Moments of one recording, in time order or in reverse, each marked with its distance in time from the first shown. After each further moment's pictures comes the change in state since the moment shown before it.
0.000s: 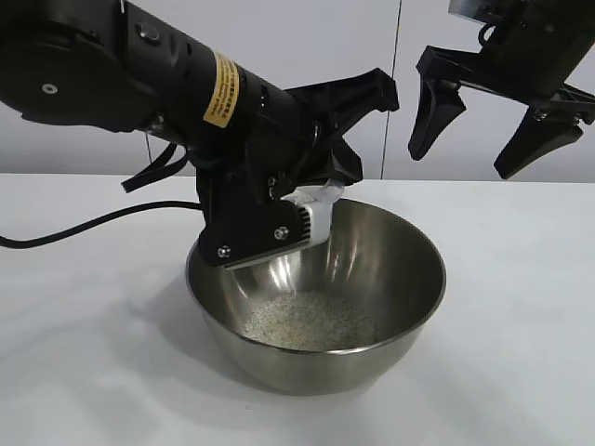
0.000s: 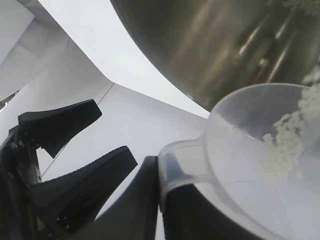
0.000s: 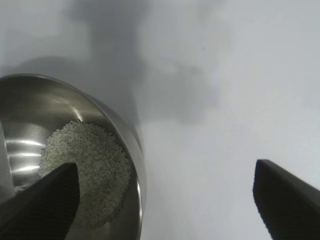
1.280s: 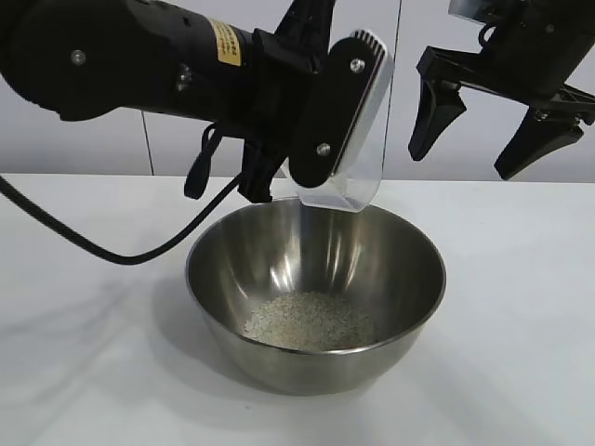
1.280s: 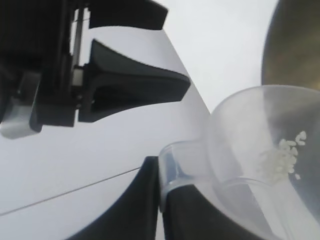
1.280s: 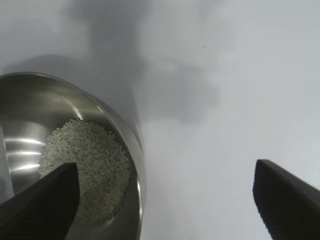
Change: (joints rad) left arm 0.000 0.000 0.000 -0.656 -0.181 -0.219; right arm 0.000 0.000 0.000 0.000 0.005 0.000
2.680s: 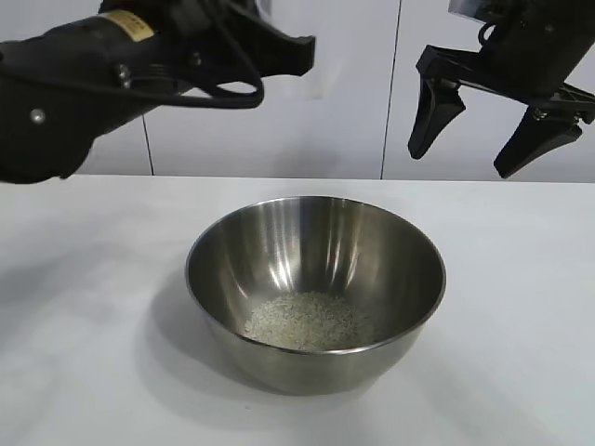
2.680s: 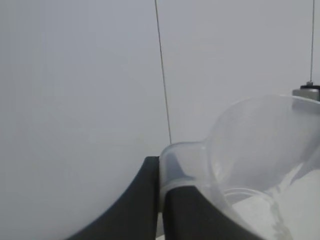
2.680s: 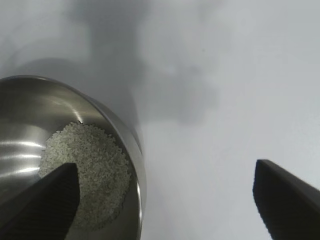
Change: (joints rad) left arm 0.072 -0.014 0.248 -0.461 -0.677 -1.255; right arm 0.000 0.000 0.000 0.000 -0.015 0.000
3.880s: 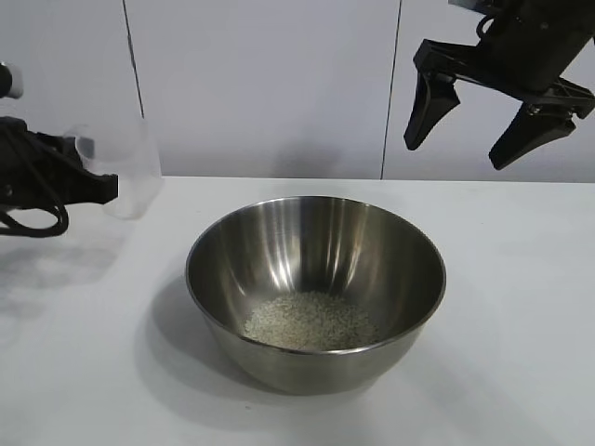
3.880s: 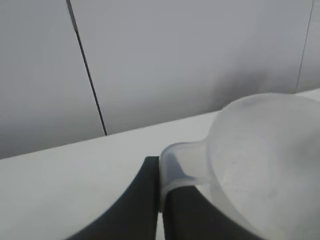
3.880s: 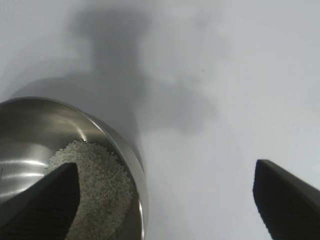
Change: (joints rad) left arm 0.413 0.161 0.261 0.269 -0.064 -0.126; right arm 0.000 0.000 0.000 0.008 -0.050 0.000
